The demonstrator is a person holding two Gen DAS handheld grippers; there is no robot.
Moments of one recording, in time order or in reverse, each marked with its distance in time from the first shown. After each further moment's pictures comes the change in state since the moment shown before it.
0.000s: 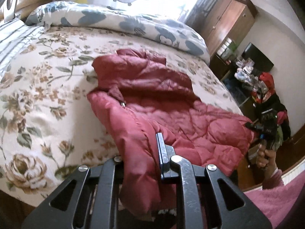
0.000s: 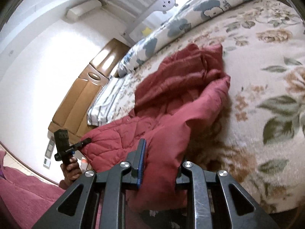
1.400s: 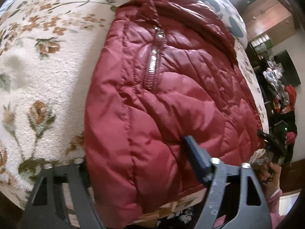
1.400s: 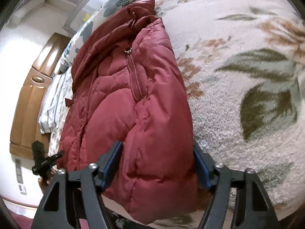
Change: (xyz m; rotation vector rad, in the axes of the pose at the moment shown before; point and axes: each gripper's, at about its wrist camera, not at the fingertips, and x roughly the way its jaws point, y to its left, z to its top) left arm 0.123 0.053 -0.060 -0.234 0.307 0.080; right arm 0.085 -0.093 -0.028 0.235 0.150 -0.352
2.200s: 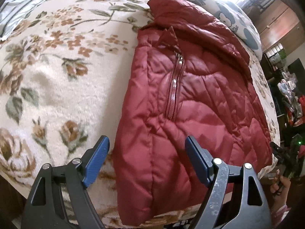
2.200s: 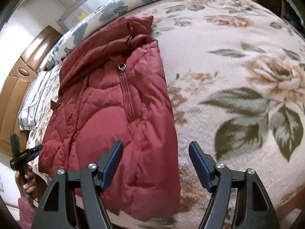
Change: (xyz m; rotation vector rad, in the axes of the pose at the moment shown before) left arm -0.023 0.012 0.020 -0.061 -0.075 0.150; right arm -0.024 0.024 0.018 -0.105 -0.064 -0.199
